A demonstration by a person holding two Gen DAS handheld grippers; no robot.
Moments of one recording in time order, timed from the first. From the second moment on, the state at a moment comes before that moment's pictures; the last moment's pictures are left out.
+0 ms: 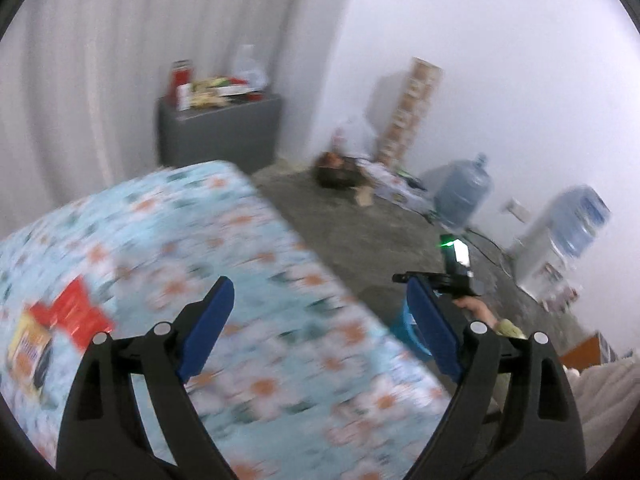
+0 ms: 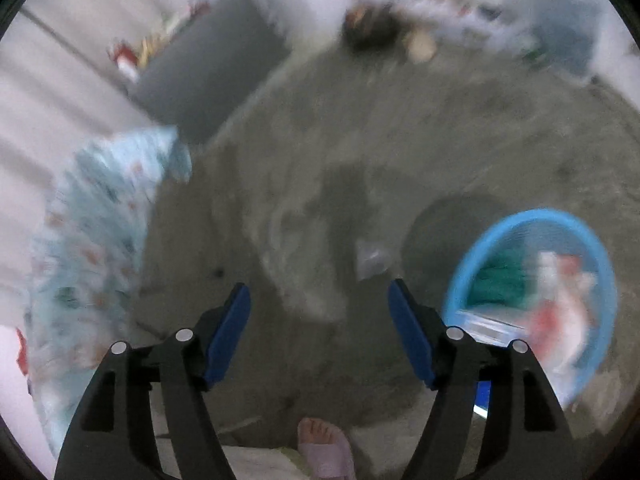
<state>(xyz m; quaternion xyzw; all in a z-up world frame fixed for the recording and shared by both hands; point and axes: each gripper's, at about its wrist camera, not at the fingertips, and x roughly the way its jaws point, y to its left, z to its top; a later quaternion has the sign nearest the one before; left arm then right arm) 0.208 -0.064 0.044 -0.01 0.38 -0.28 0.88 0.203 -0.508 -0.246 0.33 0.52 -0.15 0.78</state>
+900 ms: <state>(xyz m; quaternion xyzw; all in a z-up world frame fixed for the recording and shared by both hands) 0.241 0.059 0.023 -0.08 0.39 -0.15 0.91 0.293 -0.523 -0.550 0.24 0.73 -0.24 0.59</state>
